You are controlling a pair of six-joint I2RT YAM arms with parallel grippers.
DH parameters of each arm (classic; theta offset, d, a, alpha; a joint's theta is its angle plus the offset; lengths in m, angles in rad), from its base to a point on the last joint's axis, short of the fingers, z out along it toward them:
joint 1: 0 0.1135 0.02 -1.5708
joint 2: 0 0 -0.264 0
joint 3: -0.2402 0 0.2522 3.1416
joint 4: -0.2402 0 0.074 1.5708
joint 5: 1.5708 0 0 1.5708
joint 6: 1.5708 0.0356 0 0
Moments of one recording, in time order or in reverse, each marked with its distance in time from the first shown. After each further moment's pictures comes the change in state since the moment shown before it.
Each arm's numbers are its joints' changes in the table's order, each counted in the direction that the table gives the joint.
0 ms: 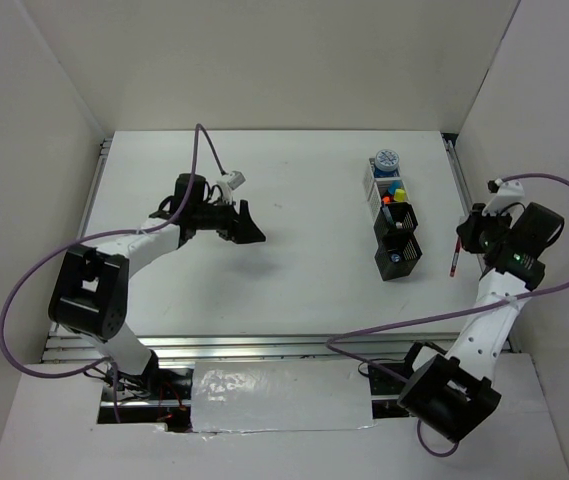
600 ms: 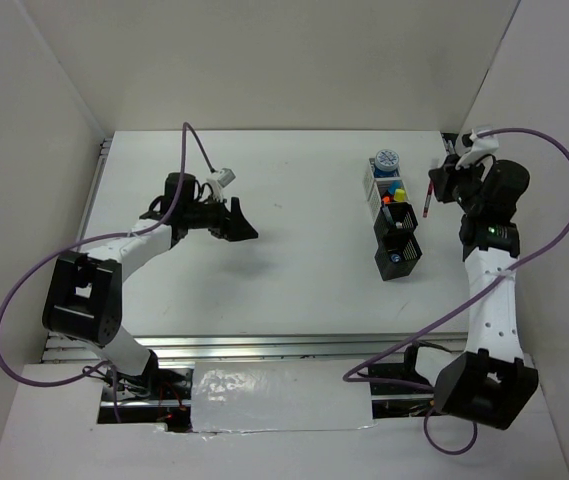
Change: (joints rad) left arm 0.045 -0.046 0.015 -0.022 -0.005 0.002; right arm 0.360 0.092 -0.096 0.385 0.089 0.219
